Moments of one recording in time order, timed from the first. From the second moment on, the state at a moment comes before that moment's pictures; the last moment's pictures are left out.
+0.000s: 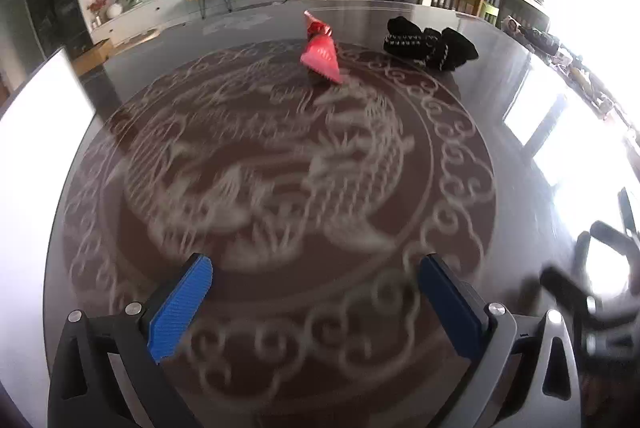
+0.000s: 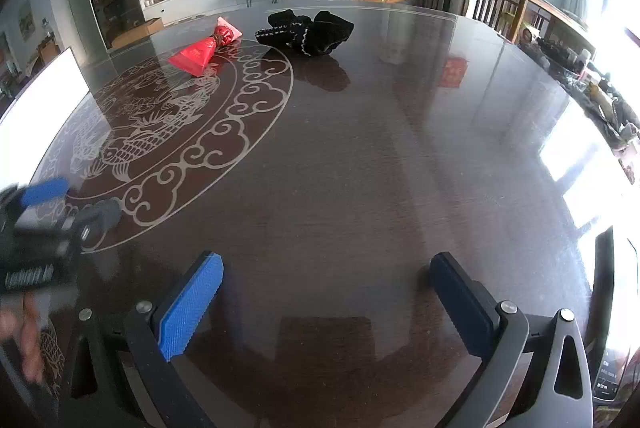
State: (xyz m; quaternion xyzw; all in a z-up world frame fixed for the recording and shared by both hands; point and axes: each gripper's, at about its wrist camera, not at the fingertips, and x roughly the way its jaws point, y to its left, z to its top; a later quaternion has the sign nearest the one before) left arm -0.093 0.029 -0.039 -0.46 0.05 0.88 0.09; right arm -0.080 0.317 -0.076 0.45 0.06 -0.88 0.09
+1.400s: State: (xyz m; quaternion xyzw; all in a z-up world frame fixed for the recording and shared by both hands) left arm -0.273 0.055 -0.018 -0.46 0.05 0.88 0.10; right arm -0.081 0.318 -0.075 0.45 0.06 -0.88 0.09
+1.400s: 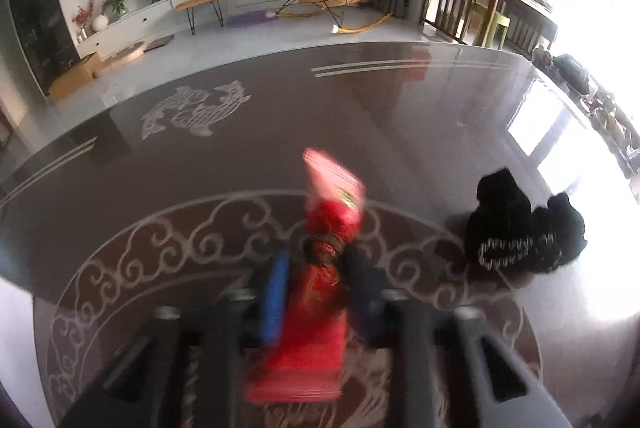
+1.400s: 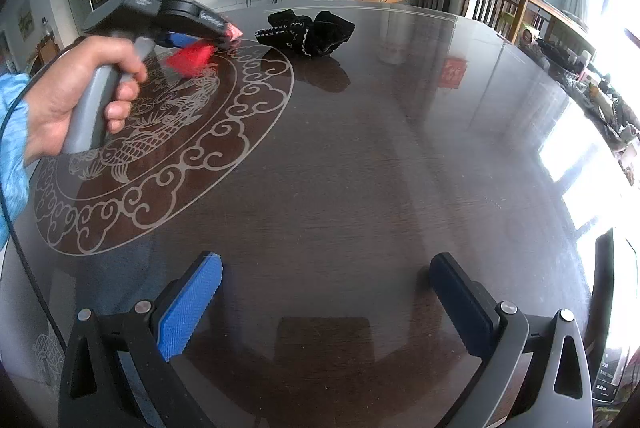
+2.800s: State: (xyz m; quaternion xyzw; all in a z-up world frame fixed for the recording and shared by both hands) left arm -0.084 -0.021 -0.033 -0.46 0.02 0.88 0.05; right arm -0.178 0.326 -0.047 0.43 0.06 -0.88 0.21
